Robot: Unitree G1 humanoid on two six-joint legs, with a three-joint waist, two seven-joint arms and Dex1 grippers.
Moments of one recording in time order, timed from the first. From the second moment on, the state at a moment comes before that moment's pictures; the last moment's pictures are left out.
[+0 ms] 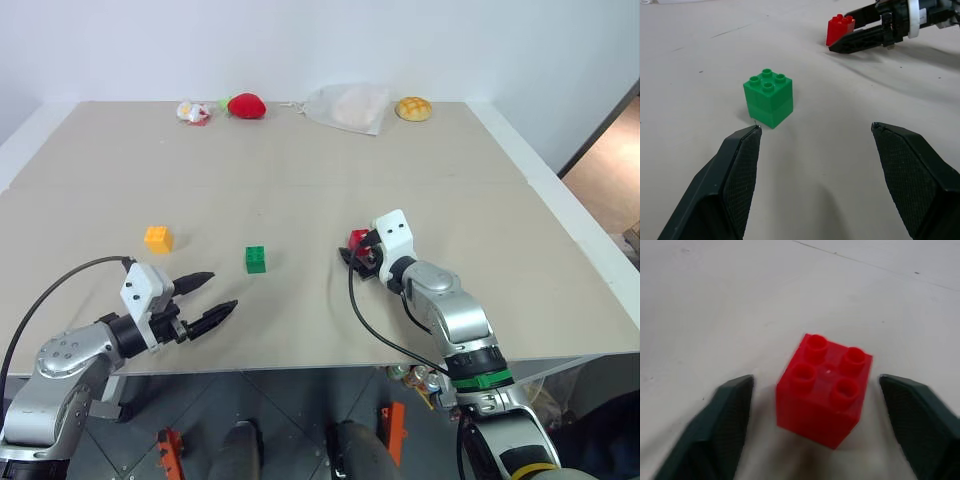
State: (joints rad) left arm 0.05 0.63 0.20 -0.32 -0.52 0.27 -0.83; right arm -0.57 -0.27 0.10 0.16 0.09 0.52 0.33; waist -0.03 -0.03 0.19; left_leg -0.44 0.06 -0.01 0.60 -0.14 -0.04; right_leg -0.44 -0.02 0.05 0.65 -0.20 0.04
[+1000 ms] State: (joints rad) left arm -0.20 0.63 0.07 -0.19 -0.57 0.30 -1.06; right arm -0.79 -0.62 0.24 0.46 0.25 0.13 1.50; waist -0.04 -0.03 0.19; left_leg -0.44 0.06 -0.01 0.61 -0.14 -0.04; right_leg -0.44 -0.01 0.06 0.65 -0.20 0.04
